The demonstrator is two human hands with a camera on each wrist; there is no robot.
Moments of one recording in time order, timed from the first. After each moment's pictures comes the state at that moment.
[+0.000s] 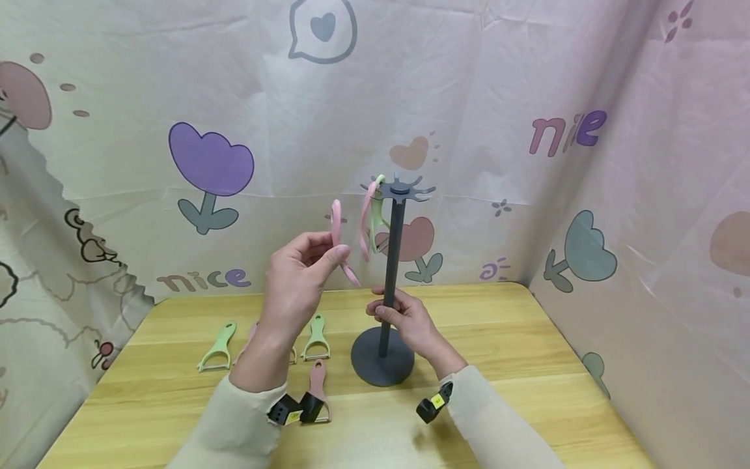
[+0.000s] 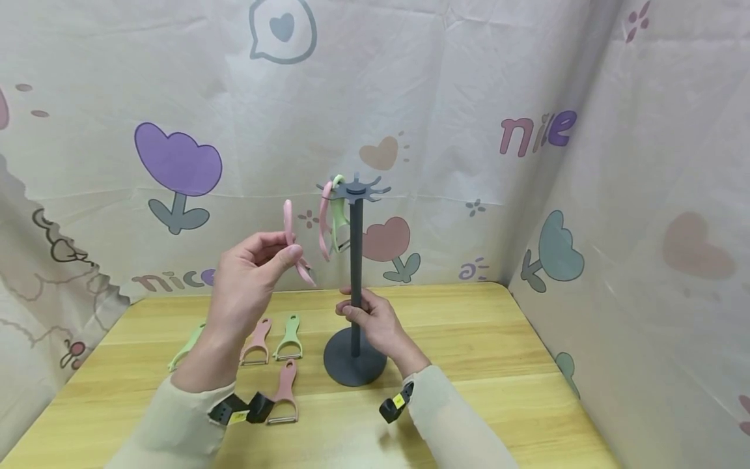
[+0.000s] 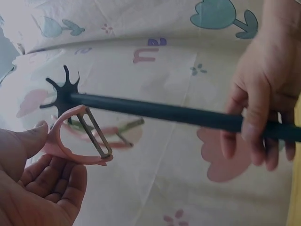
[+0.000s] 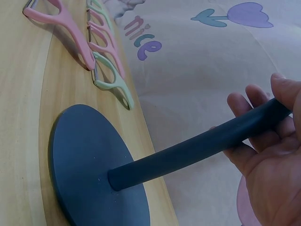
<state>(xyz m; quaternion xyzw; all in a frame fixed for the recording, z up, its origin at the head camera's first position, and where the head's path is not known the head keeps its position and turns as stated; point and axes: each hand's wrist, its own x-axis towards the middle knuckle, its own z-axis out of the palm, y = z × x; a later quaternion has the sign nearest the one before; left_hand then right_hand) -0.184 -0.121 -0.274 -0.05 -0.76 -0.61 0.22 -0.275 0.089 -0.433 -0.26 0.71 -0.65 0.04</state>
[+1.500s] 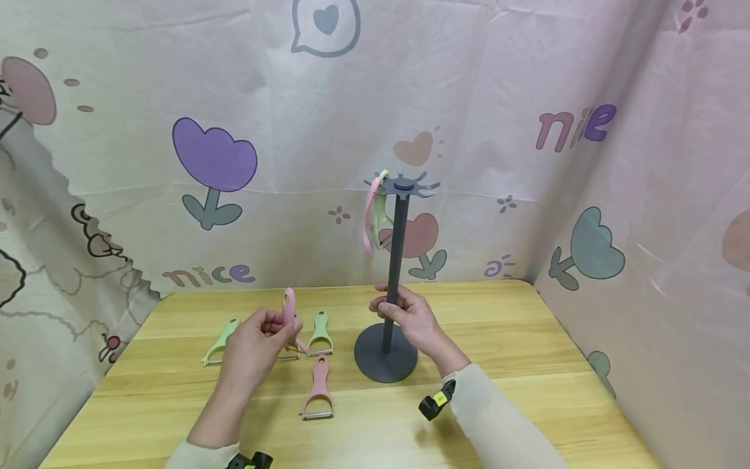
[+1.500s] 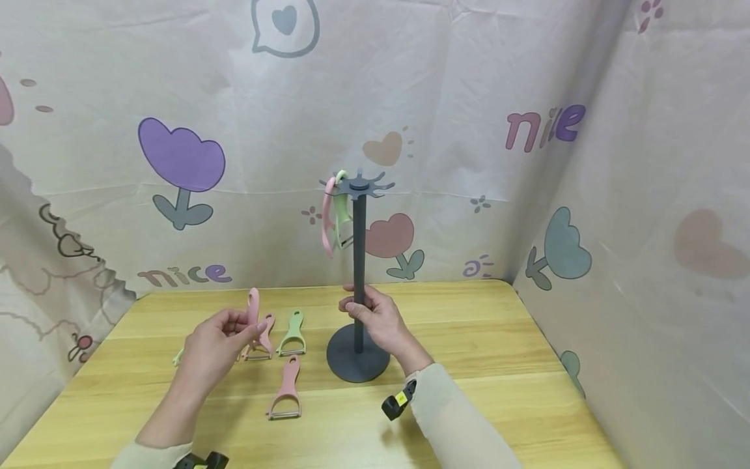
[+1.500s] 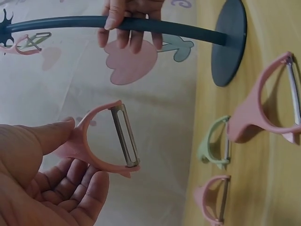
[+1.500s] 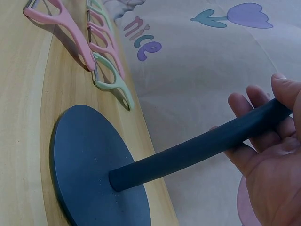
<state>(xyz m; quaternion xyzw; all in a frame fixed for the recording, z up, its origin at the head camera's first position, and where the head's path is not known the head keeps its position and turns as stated) -0.161 -0.202 -0.388 0.11 -0.90 -0.41 0.10 -0.275 0.087 -0.434 -0.26 0.70 -0.66 0.03</state>
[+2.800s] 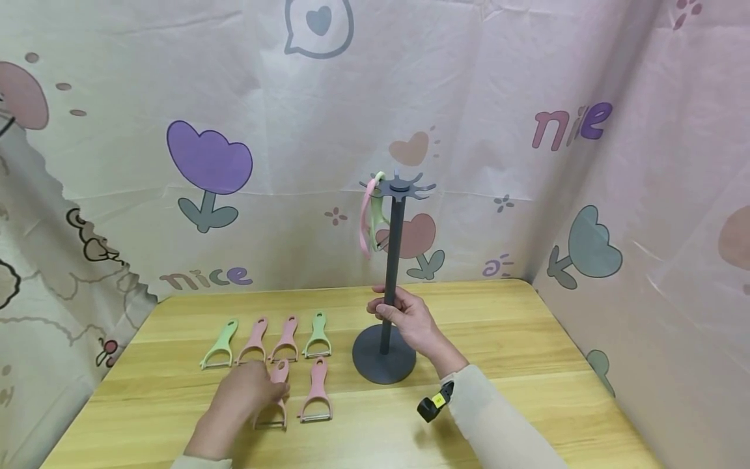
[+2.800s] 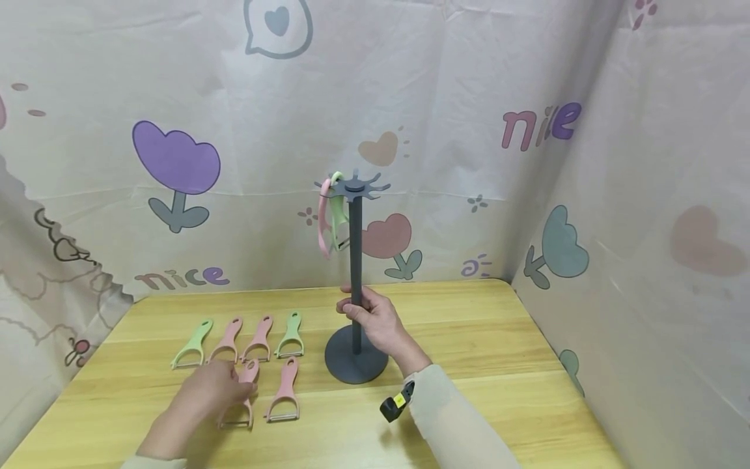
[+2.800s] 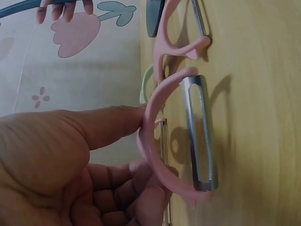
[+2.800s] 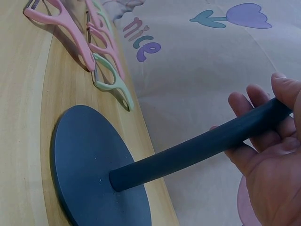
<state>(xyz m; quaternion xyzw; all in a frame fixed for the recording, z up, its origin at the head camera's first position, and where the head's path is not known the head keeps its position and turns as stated) -0.158 -0.221 -0.444 0.10 -0.96 -0.26 -0.08 -0.274 0.090 -0.435 -0.27 0.70 -0.66 0.03</state>
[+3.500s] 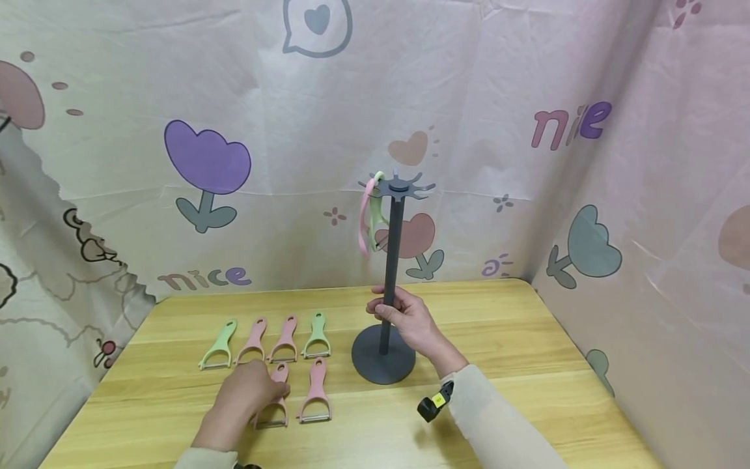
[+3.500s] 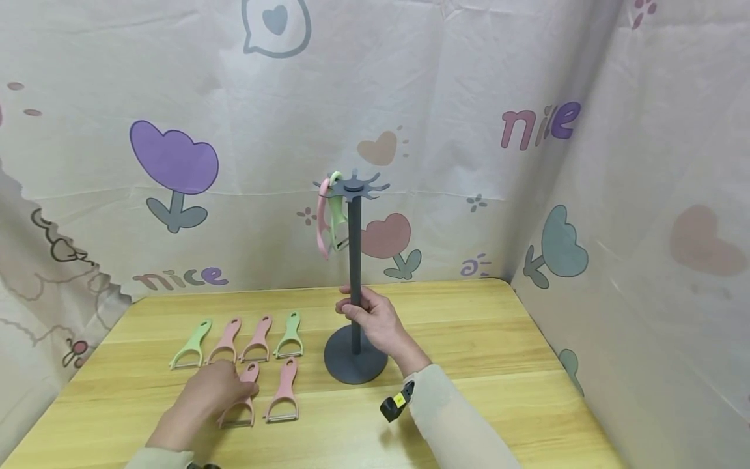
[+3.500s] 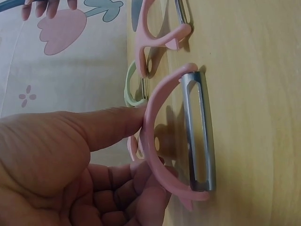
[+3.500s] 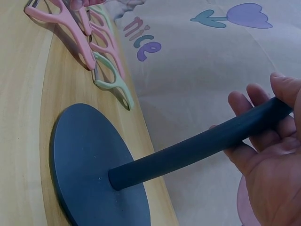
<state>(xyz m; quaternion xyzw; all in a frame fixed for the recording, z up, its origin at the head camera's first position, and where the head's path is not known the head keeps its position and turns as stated) -0.168 -0.221 -0.456 0.11 -0.96 -0.24 -0.08 -0.274 0.090 -0.435 -0.27 0.70 -0.66 0.03</state>
